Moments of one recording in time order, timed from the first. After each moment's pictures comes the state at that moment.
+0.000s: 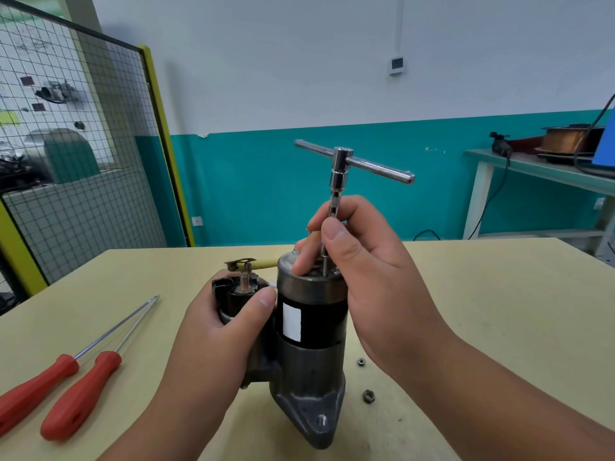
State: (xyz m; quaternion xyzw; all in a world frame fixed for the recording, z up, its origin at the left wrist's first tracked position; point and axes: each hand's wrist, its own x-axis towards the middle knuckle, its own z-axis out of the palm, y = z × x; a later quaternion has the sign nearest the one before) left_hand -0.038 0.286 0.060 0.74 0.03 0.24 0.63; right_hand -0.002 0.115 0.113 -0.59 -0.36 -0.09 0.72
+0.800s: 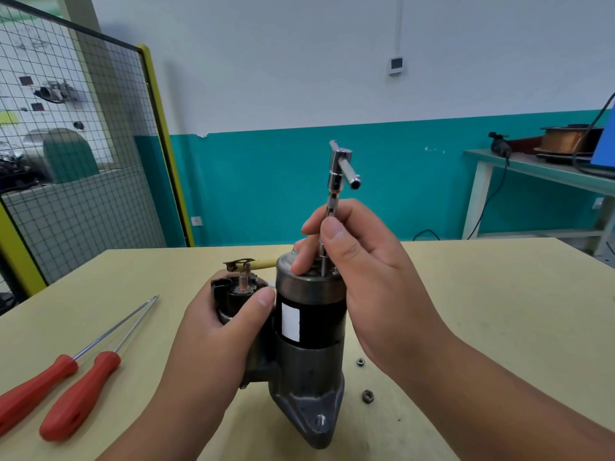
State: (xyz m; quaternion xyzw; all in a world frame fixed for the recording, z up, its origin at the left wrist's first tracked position) left_hand -0.039 0.286 0.061 0.74 0.02 0.23 0.63; right_hand -0.003 0.114 0.115 -0.60 -0.35 -0.10 0.71
